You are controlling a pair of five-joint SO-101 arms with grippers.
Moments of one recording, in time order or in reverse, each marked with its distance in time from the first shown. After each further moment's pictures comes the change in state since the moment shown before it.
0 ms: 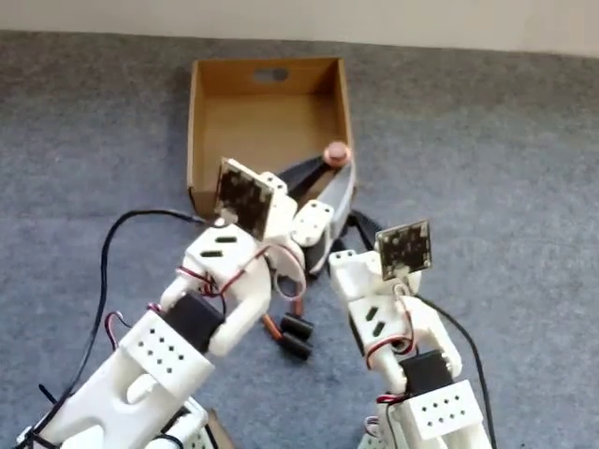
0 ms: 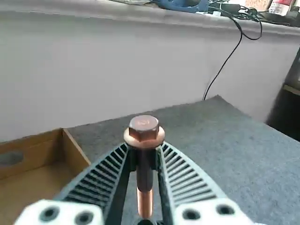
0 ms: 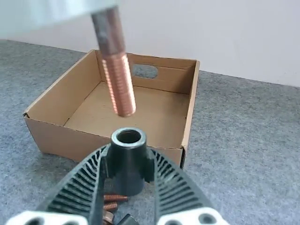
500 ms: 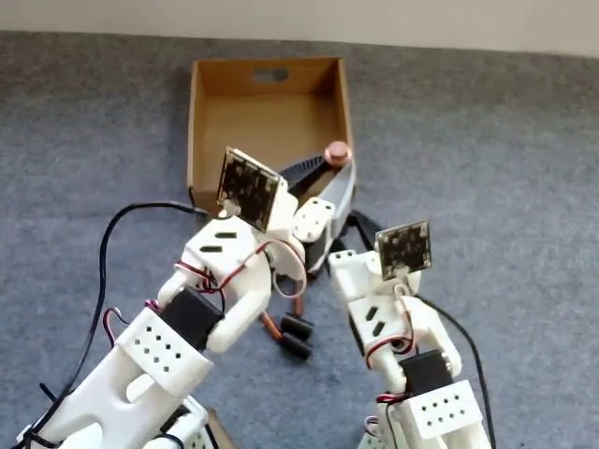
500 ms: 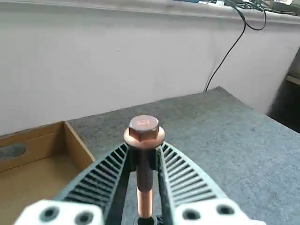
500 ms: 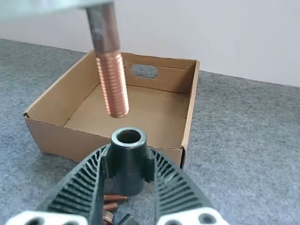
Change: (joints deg) left arm 0.0 0.5 -4.0 6.4 0.0; right arm 0.0 0.0 0.0 0.0 0.0
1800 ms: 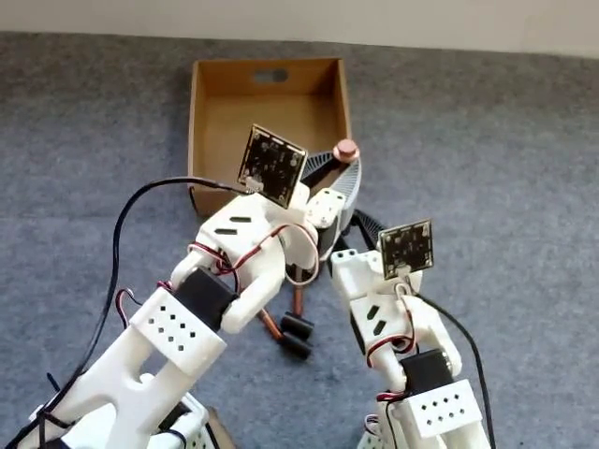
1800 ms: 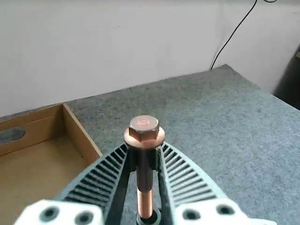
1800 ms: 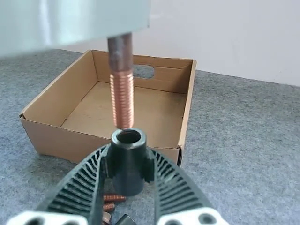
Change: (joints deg) left arm 0.1 7.7 -7.3 5.8 0.0; right arm 0.7 0.0 0.0 0.0 -0.2
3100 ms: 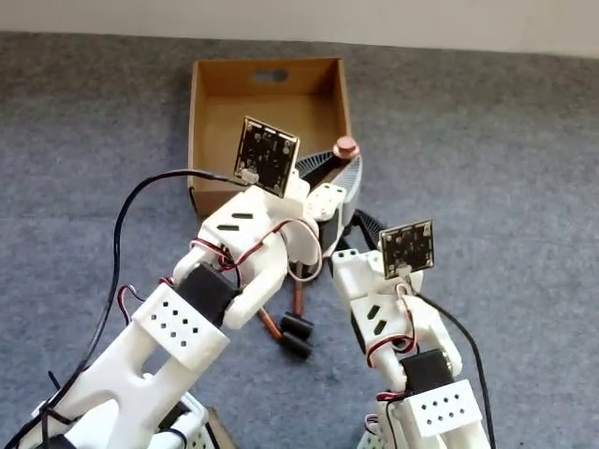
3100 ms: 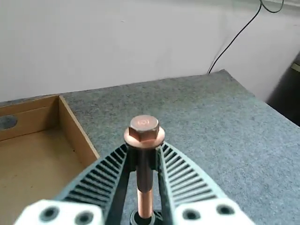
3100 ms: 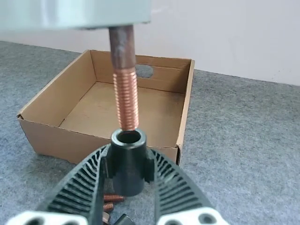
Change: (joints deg) left arm -0.2 1.5 -1.4 0.3 5.2; right arm 0.4 0.0 0.1 -0.1 0.0
